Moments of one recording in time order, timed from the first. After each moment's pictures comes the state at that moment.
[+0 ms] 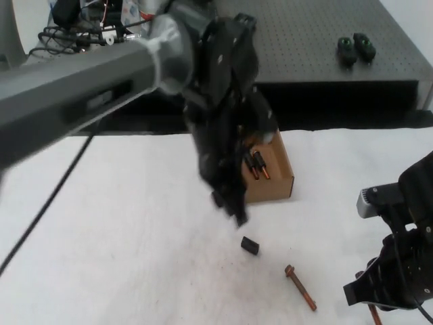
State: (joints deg) left arm -41.1 103.9 -78.3 63.7 5.1 40.1; right arm 5.6 62.8 -33.9 44.3 -4.0 -2.3
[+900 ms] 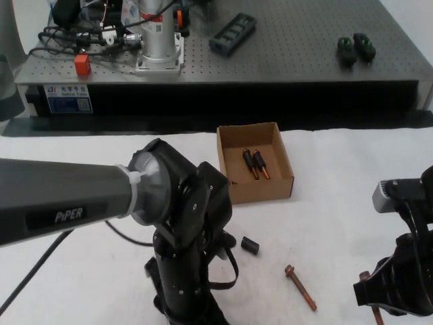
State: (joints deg) left arm -43.0 101.9 -63.0 56.7 9.1 -0.8; right arm 5.6 56.0 -33.9 49.0 -7.6 0.8
